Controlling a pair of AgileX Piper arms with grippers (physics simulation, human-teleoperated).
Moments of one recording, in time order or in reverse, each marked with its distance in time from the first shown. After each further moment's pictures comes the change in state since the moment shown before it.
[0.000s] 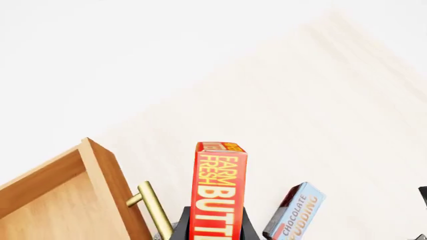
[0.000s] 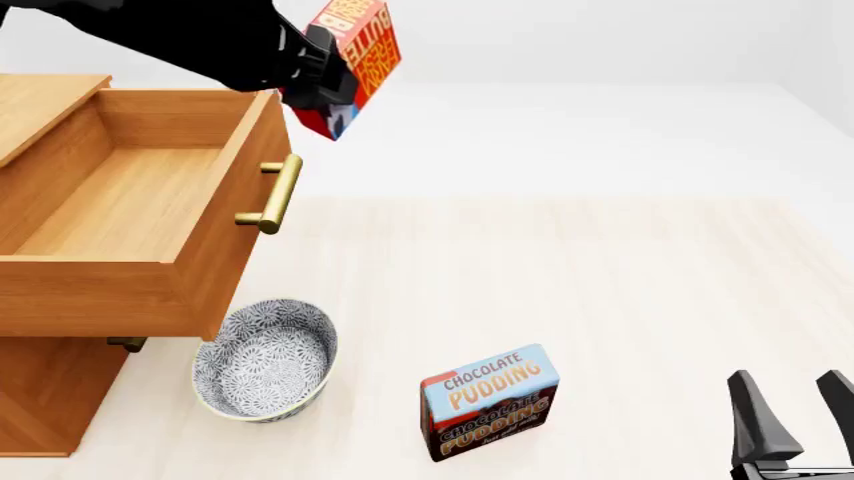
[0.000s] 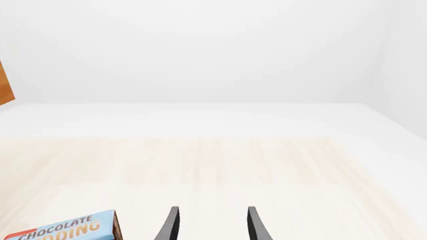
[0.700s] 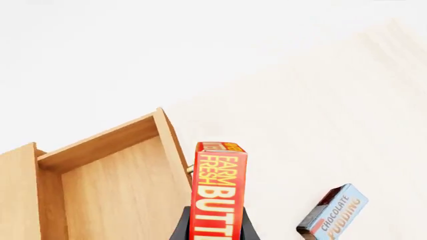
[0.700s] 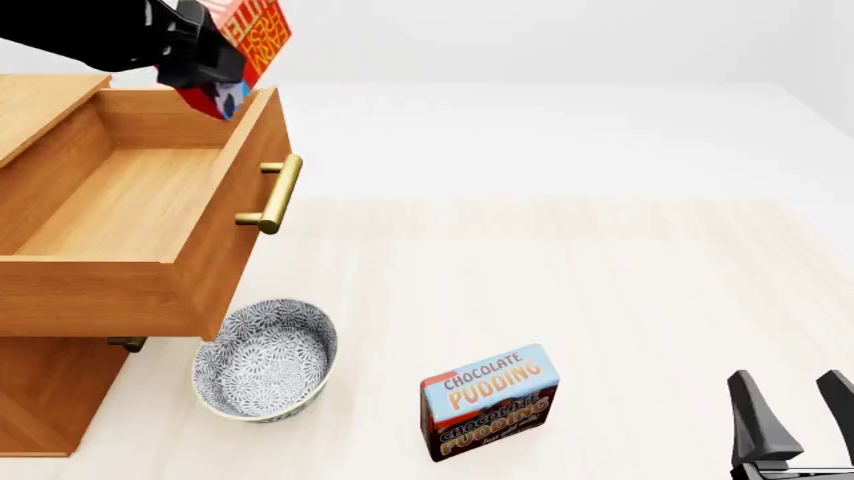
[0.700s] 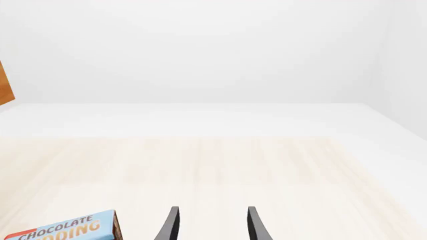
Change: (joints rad) left arm 0.198 -0.123 0.047 0.054 0.059; right arm 0.000 0.000 0.000 0.000 0.000
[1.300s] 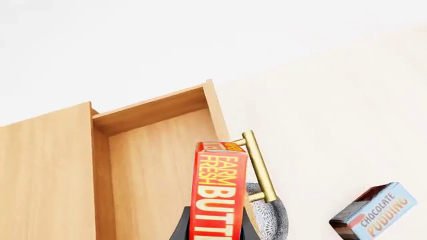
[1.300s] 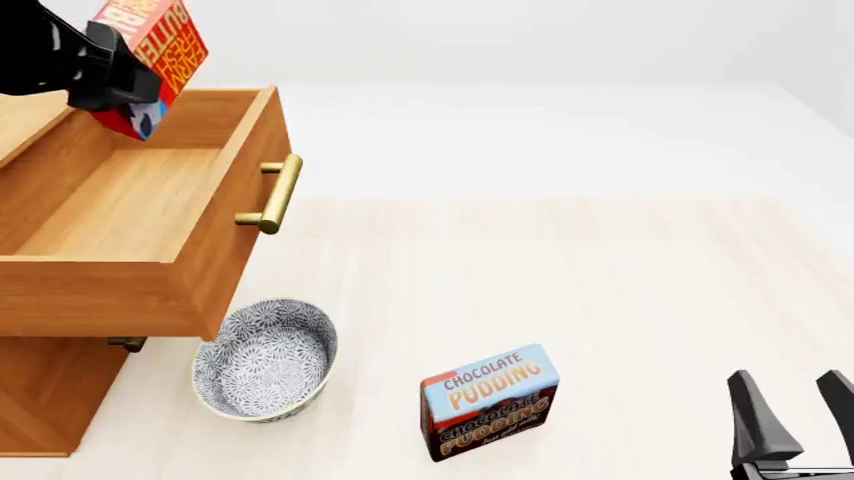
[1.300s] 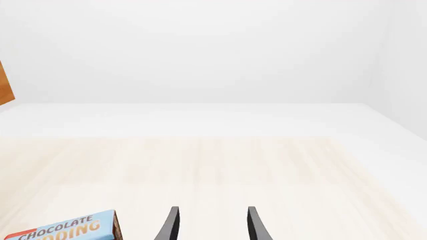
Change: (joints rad) left arm 0.176 -0.102 0.118 0.011 0.065; right arm 0.000 0.000 0.000 0.000 0.000
